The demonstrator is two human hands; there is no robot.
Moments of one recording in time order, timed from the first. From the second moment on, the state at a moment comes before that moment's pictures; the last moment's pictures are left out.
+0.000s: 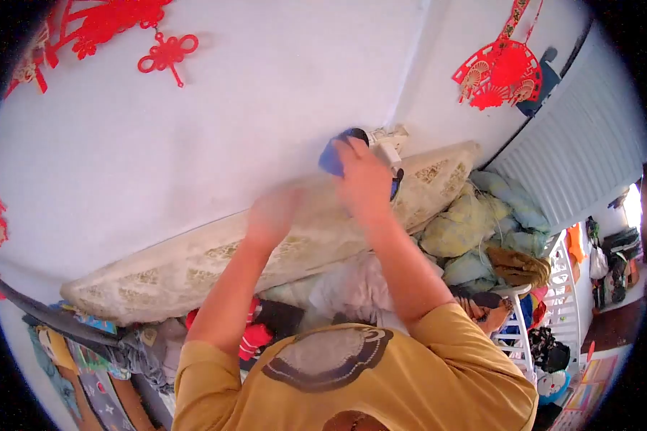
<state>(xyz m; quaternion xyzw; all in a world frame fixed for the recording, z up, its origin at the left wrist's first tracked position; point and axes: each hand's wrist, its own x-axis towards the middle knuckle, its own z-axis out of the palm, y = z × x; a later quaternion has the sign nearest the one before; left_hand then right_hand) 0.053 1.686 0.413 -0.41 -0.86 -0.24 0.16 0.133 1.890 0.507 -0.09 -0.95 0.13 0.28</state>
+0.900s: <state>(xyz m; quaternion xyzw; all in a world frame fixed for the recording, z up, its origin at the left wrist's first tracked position) 0.021 1.704 0.382 -0.49 -0.81 -0.21 0.26 0.132 1.946 0.513 -0.04 -0.93 0.10 0.36</state>
